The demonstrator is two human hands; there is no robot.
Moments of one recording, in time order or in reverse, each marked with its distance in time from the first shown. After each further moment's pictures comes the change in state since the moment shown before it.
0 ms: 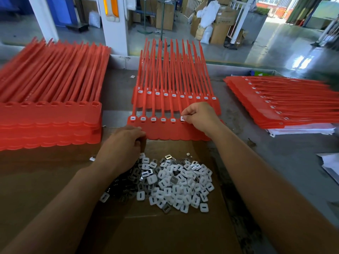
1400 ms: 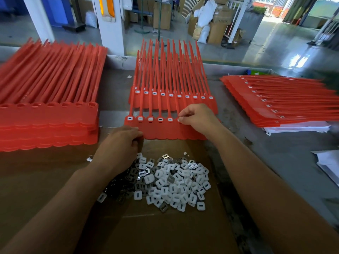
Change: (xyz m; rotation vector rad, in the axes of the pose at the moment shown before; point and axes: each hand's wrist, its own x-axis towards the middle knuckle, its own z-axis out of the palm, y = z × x) left_hand -0.002 0.002 -0.002 0.004 -0.004 -0.001; right_hand -0.012 0.001 -0.004 0.053 -0.027 -0.051
